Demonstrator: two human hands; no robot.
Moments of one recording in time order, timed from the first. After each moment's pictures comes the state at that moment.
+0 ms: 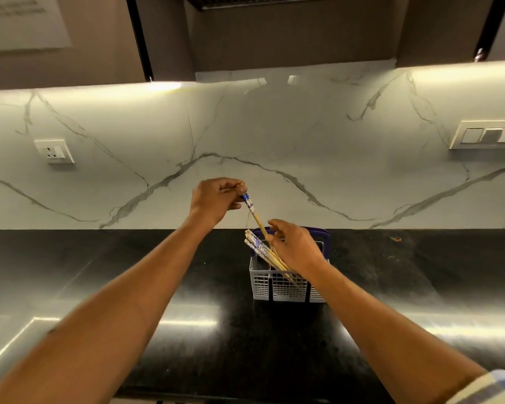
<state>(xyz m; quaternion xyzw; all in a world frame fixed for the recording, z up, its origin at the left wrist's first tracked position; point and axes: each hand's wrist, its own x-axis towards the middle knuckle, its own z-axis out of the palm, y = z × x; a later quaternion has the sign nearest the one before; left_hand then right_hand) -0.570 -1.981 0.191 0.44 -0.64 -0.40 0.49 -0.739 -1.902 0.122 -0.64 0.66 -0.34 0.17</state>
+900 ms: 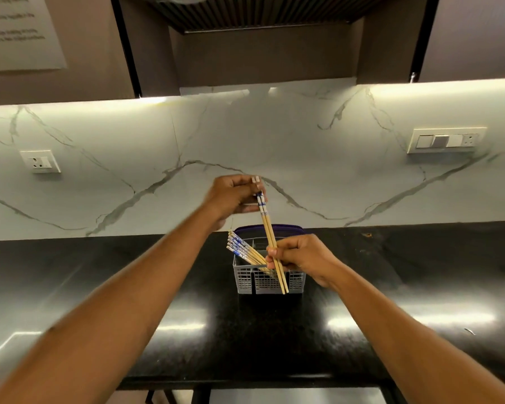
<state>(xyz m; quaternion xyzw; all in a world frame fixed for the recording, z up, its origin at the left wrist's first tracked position) -0.608 -1.910 0.229 0.34 -0.63 -0.56 0.41 -0.782 -1.815 0.131 -0.50 0.54 -0.46 0.49</state>
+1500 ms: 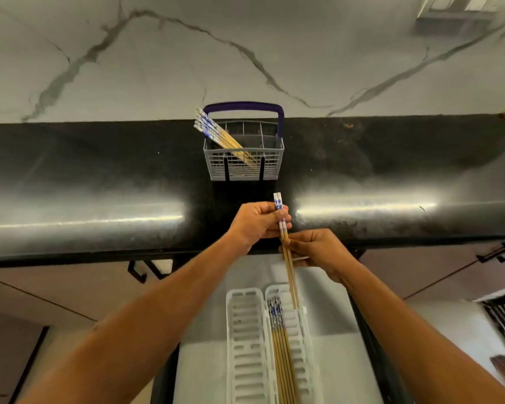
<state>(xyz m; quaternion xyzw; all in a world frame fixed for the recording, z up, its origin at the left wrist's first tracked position) -0.650 -1.767 -0.010 0.38 -0.51 -0.73 0.26 -0.794 -1.669 -0.024 -0.35 0.65 -0.41 0.54</state>
